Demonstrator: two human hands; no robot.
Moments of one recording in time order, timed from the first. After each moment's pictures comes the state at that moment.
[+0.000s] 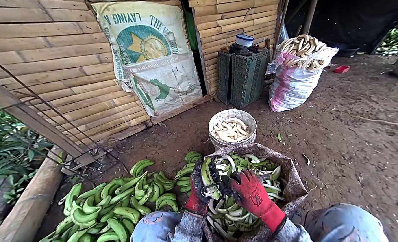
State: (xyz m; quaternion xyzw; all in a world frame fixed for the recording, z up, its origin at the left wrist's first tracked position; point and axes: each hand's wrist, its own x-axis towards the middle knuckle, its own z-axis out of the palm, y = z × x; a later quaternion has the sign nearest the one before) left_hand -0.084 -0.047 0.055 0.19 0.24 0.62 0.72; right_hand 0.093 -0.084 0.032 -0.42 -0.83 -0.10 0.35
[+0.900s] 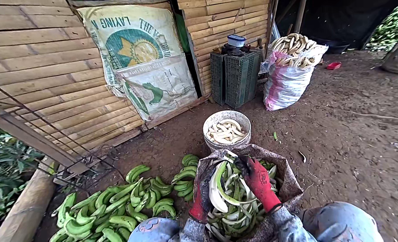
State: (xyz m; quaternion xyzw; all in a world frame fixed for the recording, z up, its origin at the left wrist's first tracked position) left_hand -0.065 -0.045 0.024 0.41 0.35 0.58 0.62; right_hand 0.129 -0.045 0.029 -0.65 -0.65 0.15 0.36
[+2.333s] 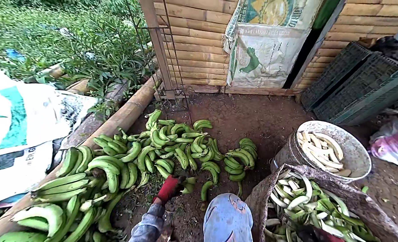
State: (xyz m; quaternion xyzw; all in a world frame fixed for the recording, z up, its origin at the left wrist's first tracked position) left_hand -0.438 -0.149 -0.112 0.16 0.82 0.35 0.42; right_hand 0.092 -0.052 -0.004 -0.55 -0.78 0.30 -0.06
